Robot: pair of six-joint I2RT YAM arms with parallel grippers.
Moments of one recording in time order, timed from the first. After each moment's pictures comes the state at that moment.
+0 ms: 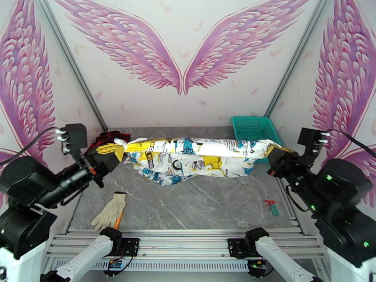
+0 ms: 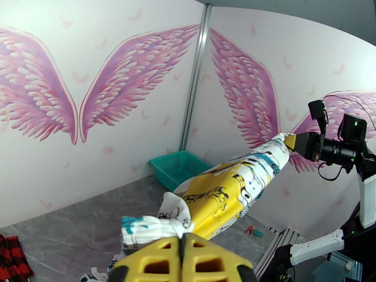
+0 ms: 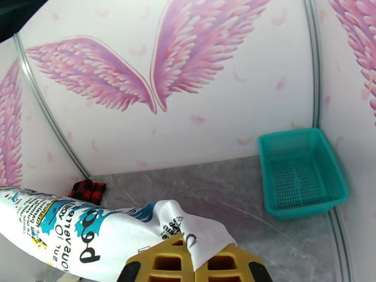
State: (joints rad) left arm -0.35 0.79 1.70 -0.80 0.50 -0.22; right arm 0.23 0.76 1.71 -1.04 0.05 0.29
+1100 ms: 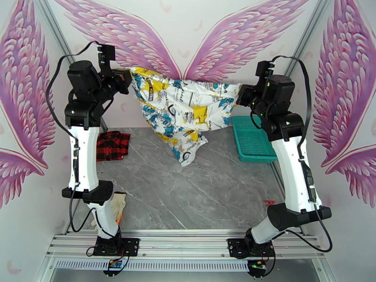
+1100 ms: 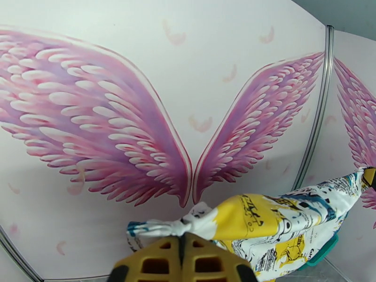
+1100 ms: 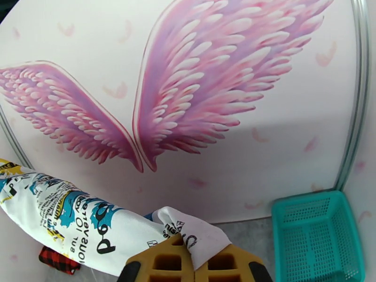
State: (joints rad) left arm -0.11 1.89 2.72 -0.77 0.33 -0.10; right arm 0.16 1.59 2.21 -0.70 0.04 0.22
